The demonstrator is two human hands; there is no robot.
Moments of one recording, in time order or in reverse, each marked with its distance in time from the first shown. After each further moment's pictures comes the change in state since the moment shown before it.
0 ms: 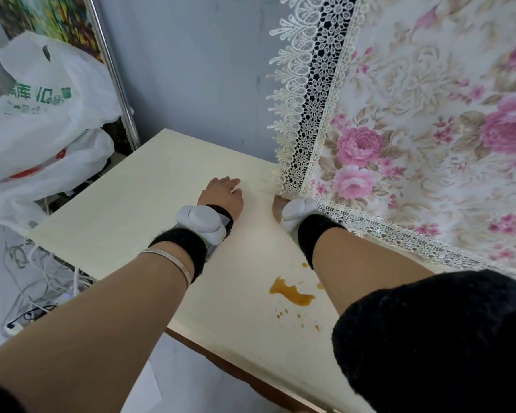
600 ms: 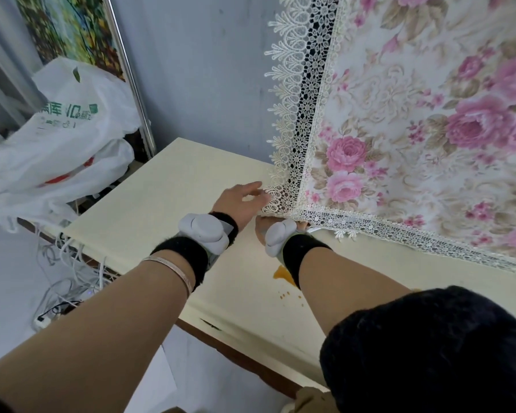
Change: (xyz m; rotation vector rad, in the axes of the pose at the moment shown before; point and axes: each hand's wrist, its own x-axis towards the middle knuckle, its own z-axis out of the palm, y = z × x) left_hand -0.067 0.021 -0.024 -0.260 -0.093 0.091; right_hand -0.047 -0.014 0.041 -0.188 0.010 -0.073
